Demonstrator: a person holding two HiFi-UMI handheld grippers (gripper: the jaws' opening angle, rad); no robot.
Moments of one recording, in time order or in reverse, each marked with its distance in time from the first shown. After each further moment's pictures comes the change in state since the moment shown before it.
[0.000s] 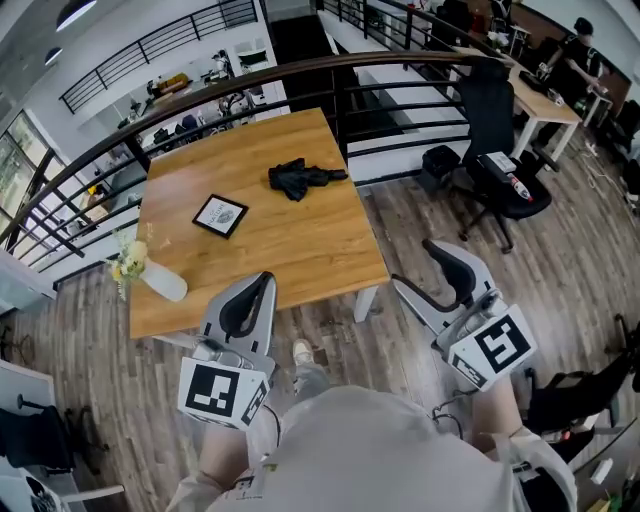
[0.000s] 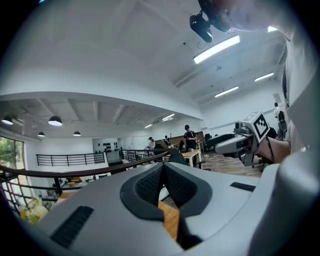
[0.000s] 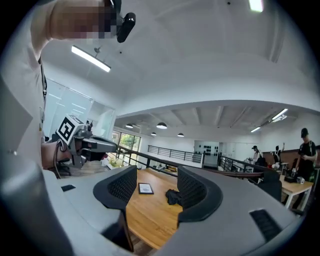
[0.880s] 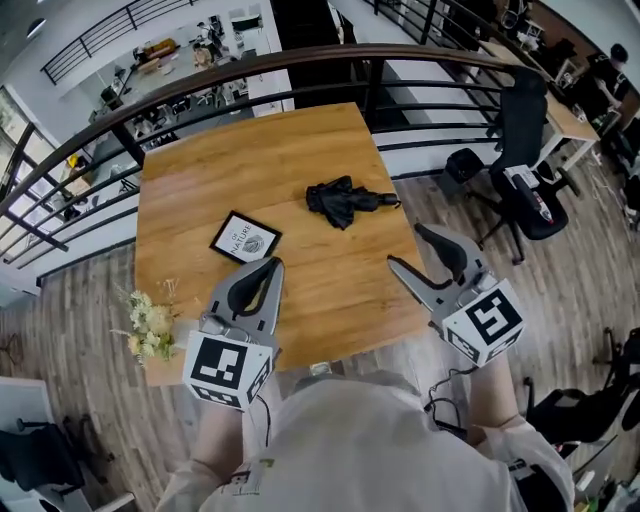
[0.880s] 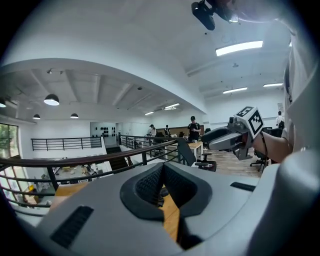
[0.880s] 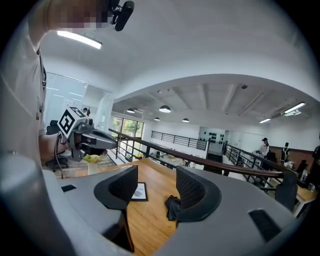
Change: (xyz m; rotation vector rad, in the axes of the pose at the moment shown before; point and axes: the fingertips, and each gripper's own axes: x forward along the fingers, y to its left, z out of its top) left arm 0.145 0.287 -0.105 -0.095 0.137 -0.086; right arm 0.346 -0.043 -0.023 -0.016 0.189 0.056
